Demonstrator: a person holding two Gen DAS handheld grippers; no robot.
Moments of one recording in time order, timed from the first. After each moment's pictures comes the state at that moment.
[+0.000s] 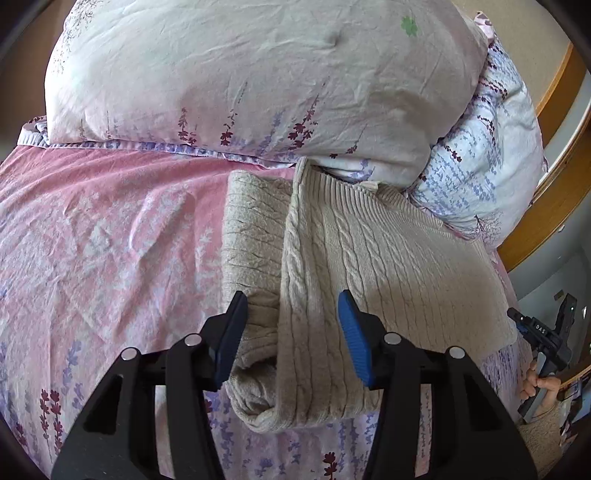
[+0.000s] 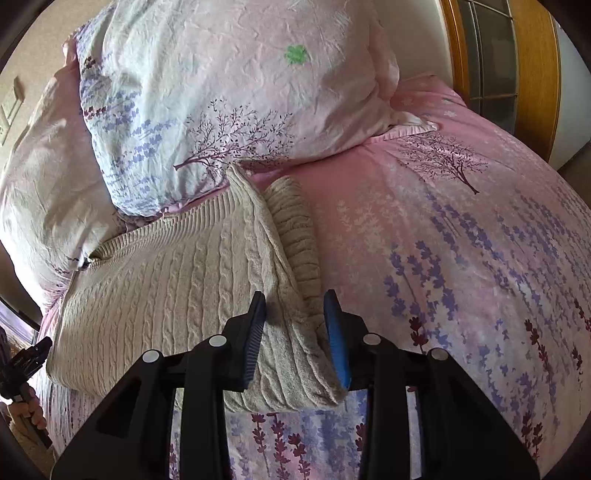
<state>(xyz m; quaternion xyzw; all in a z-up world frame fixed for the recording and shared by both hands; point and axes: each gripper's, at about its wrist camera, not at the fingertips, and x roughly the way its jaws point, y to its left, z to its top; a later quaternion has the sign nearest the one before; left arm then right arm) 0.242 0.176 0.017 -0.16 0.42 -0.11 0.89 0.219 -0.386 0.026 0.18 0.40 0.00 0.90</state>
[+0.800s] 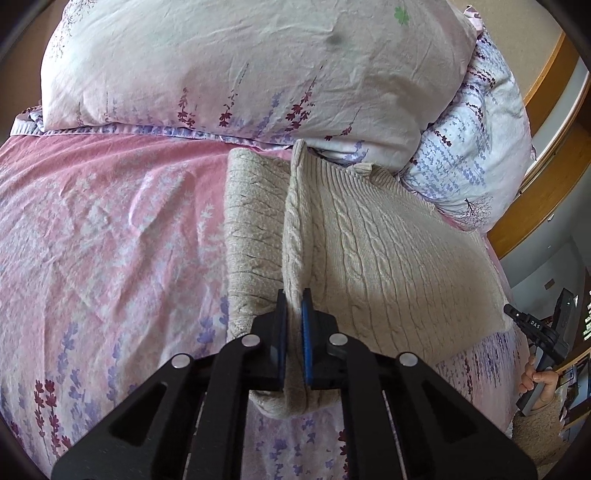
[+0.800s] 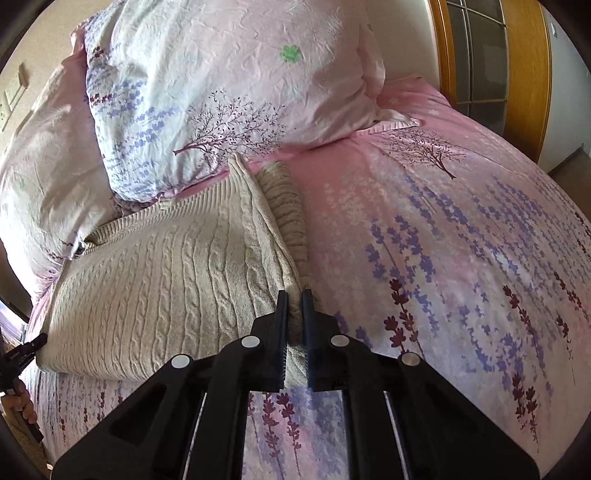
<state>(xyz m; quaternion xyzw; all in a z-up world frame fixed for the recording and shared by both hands) 0.232 0.187 0.011 -0.16 0.43 -0.14 0.88 0.191 -0.379 0.027 0.15 0.40 -0.03 0.90</state>
